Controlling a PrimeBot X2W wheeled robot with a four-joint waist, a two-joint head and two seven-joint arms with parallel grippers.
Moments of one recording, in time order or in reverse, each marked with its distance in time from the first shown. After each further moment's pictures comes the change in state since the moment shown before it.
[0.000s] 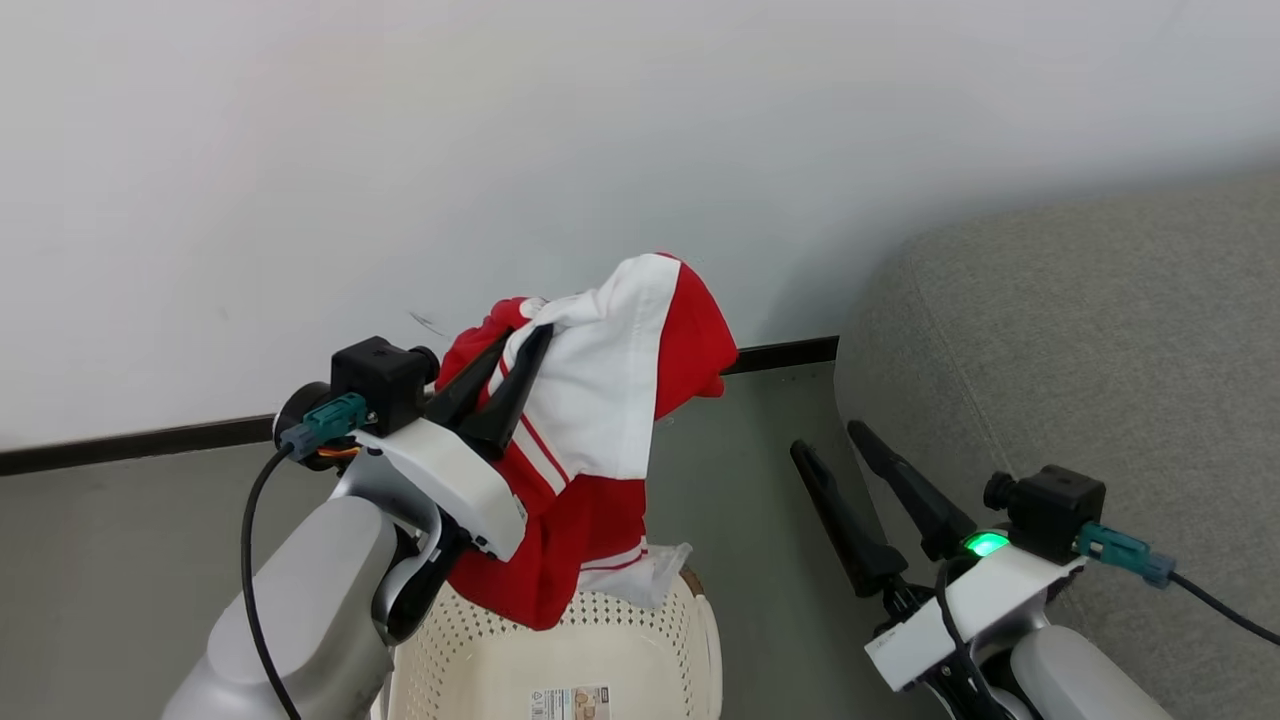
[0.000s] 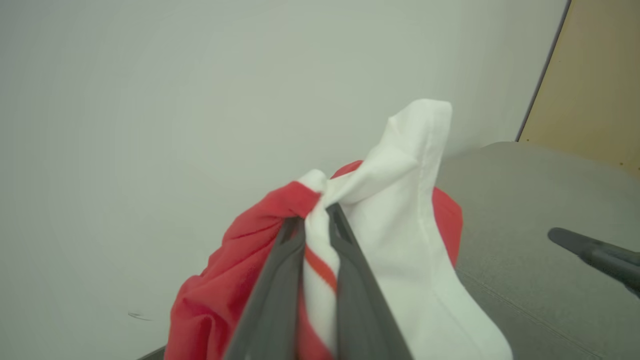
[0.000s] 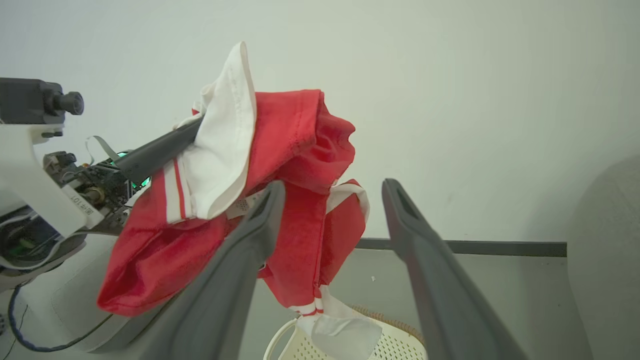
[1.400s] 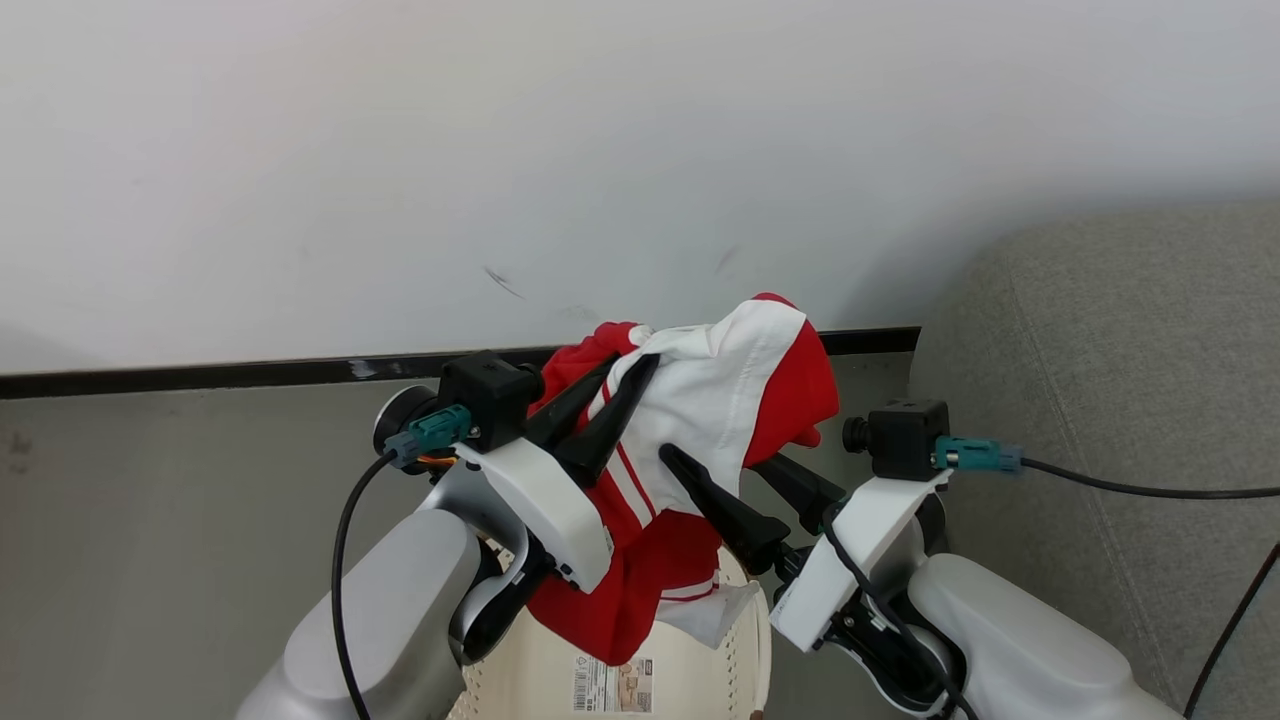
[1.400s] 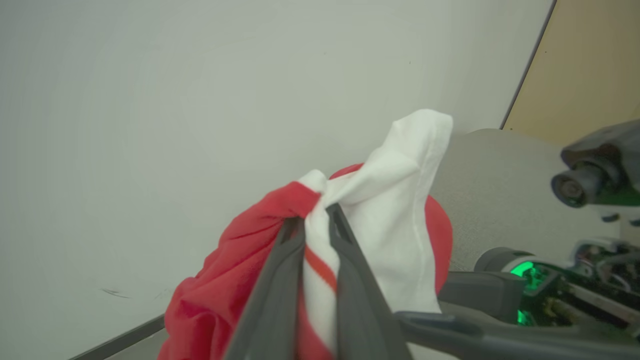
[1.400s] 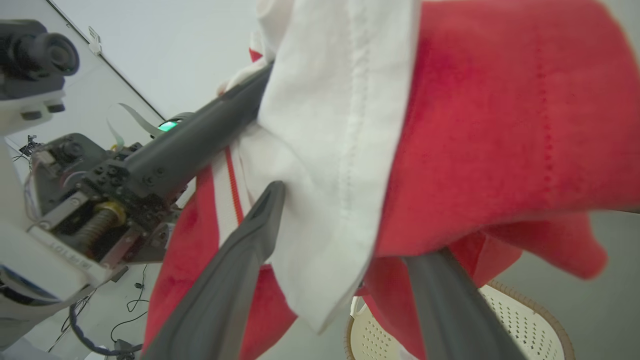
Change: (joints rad) left arm 0.002 -0.065 -0.089 -0.068 0.000 0.000 0.061; right arm -0.309 -0.021 0.409 0.188 0.385 0.000 0.059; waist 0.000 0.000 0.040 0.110
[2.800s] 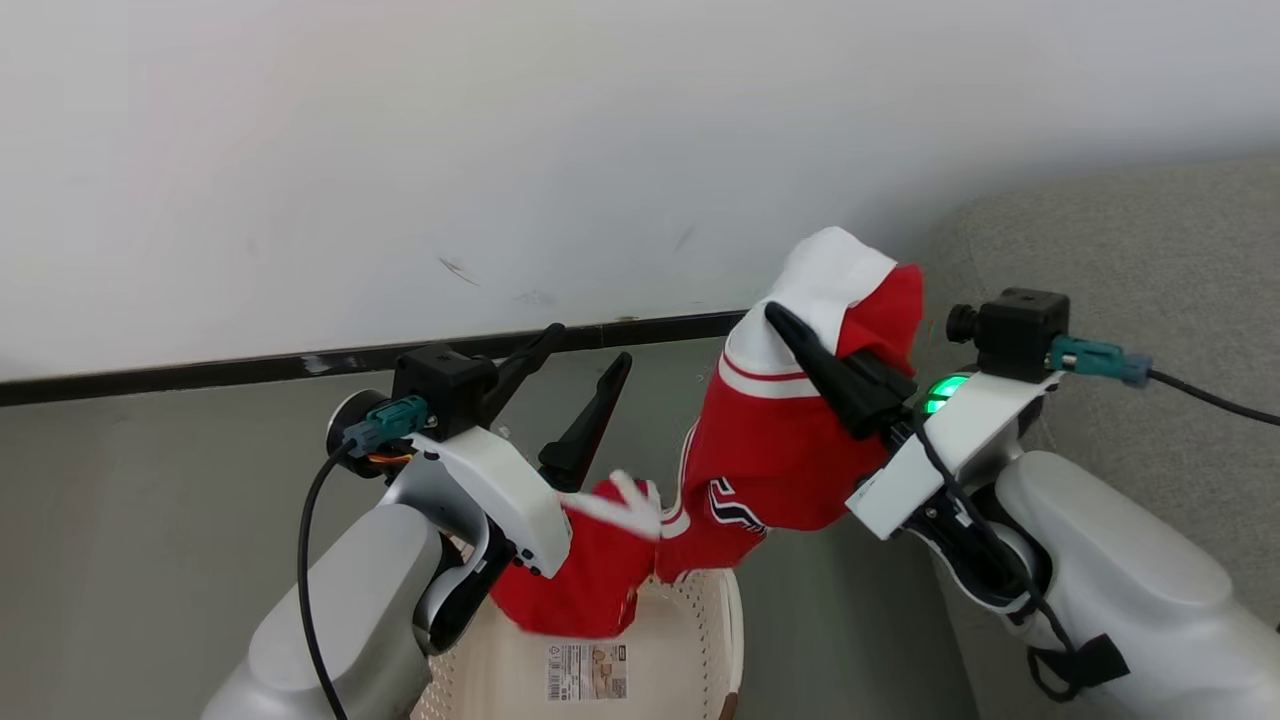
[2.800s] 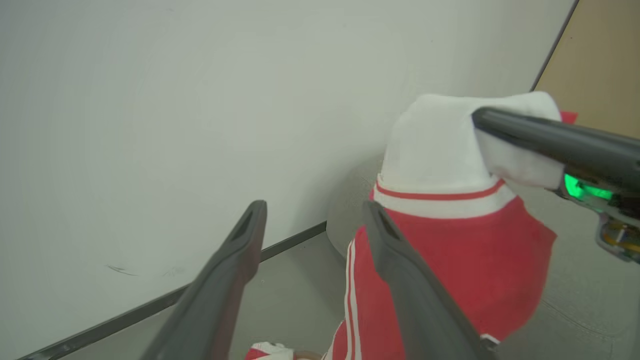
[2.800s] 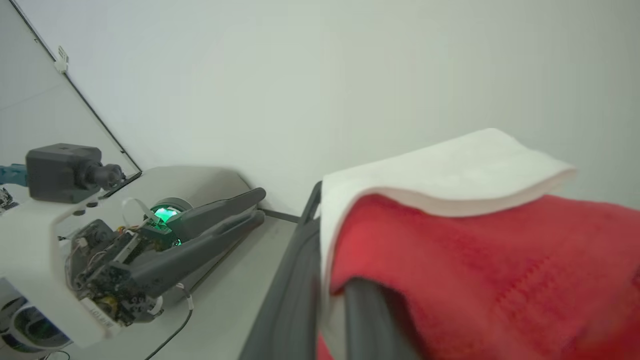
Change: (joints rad) left arm 0.000 0.030 0.035 0.038 -0.010 0.022 0.012; right arm -0.104 -0.100 -0.060 -0.044 -0.039 0.000 -0.051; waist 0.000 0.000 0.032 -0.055
